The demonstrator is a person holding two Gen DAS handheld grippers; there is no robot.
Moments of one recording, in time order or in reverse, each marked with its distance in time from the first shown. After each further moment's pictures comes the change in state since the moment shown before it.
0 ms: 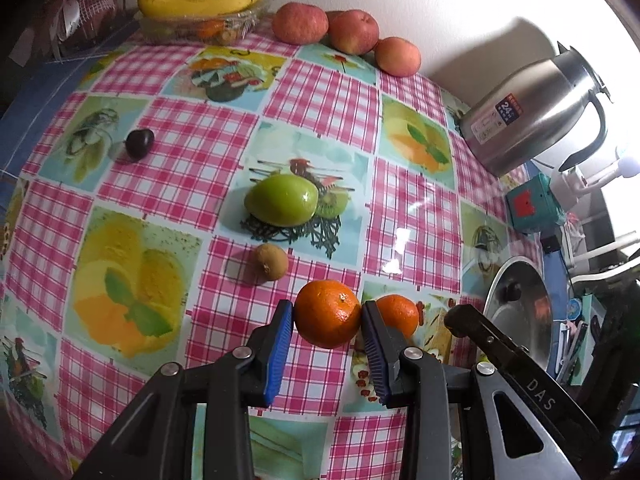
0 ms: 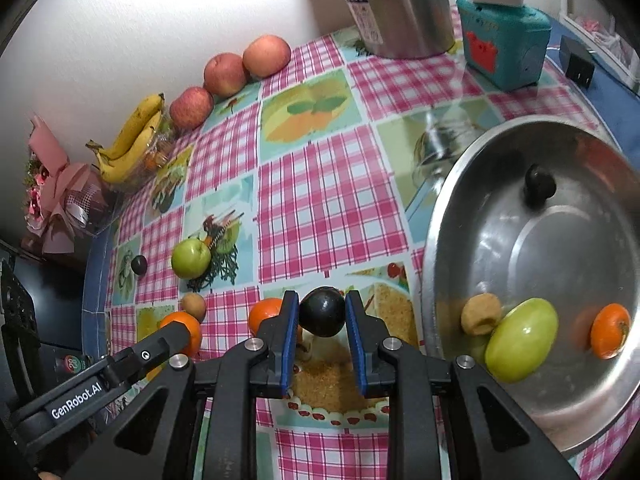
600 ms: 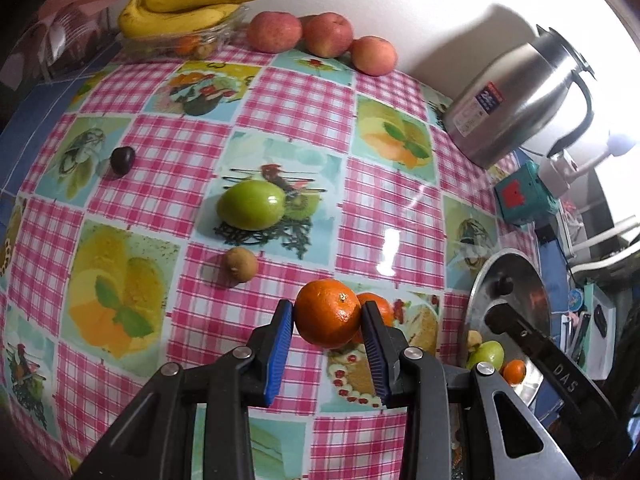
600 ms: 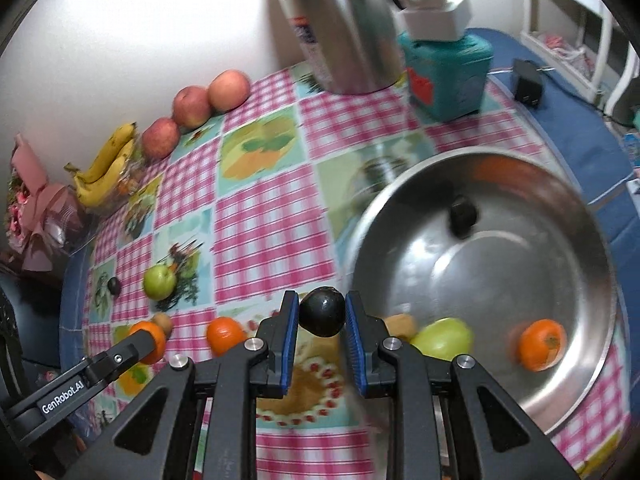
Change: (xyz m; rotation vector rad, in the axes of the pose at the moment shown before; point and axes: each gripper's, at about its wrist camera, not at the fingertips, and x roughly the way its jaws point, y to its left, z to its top) left arm 0.002 -0.032 -0.003 0.060 -0.015 0.011; right arm -0.032 -0.029 0.006 0.021 -0.079 -0.130
